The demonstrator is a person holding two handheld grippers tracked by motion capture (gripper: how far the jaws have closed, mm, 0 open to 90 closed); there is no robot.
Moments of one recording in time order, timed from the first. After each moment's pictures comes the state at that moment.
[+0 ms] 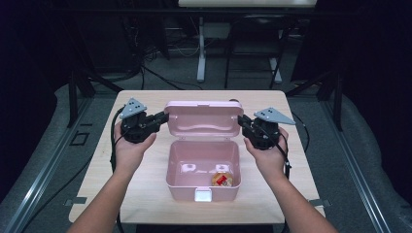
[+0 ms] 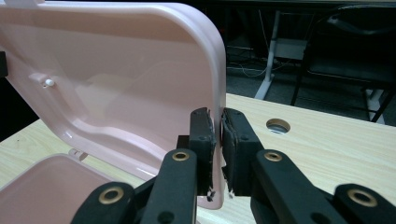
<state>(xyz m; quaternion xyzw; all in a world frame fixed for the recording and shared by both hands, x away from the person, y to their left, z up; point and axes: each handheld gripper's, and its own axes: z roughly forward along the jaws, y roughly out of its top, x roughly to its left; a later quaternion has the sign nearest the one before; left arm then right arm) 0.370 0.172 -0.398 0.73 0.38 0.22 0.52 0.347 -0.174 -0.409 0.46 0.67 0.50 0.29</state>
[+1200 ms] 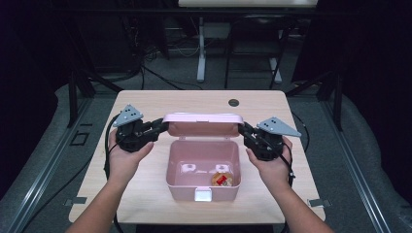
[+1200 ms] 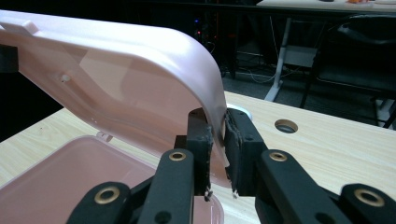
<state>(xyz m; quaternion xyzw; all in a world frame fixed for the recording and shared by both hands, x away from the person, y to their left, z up) 0.342 0.176 -0.393 0.74 0.37 0.20 0.52 0.318 -0.177 -0.409 0.43 0.68 0.51 0.29</state>
